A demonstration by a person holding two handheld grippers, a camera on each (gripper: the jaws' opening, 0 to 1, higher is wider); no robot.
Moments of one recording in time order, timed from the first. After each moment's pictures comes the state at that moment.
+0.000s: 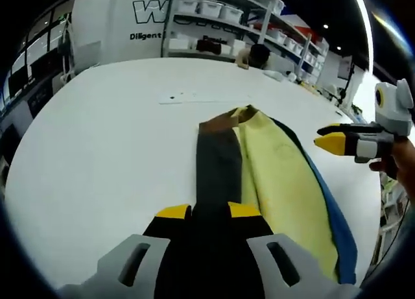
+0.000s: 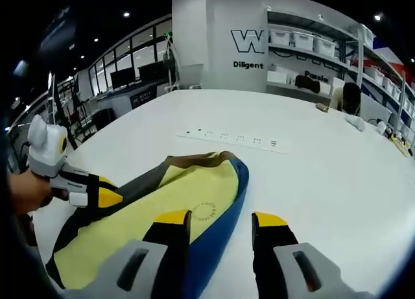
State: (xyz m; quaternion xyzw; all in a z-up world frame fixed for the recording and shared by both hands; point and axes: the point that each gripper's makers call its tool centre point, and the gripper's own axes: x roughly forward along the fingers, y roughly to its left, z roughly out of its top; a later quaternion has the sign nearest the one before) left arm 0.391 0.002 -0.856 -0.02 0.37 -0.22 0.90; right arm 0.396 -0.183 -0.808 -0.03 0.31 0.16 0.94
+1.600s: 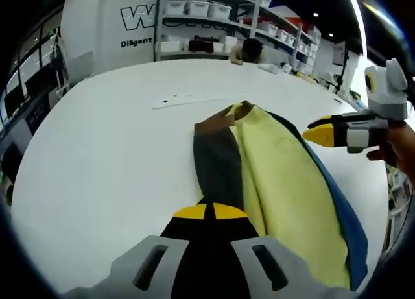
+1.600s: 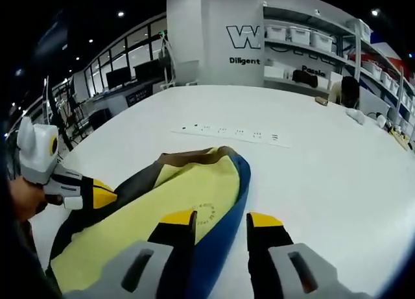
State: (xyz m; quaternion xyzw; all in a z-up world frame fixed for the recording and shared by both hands) left arm 0.395 -0.004 -0.859 0.03 0.36 -0.23 0.90; right arm 0.414 -0.178 -0.828 -0.02 0.32 0.14 0.94
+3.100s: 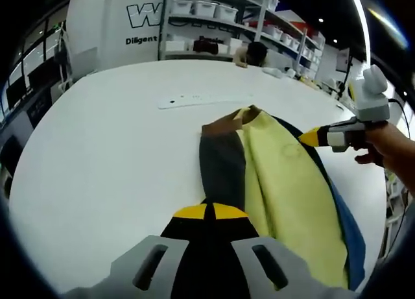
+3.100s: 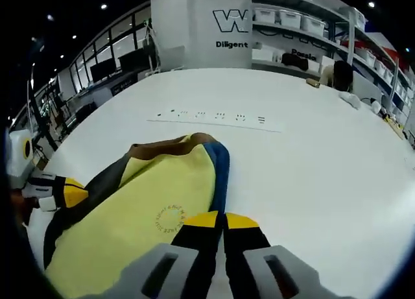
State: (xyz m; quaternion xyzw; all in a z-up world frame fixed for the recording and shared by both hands) left arm 0.403 0.005 -0.856 0.01 0.36 -0.22 0.91; right arm 0.433 -0.205 -0.853 -0.02 0.37 0.10 0.92
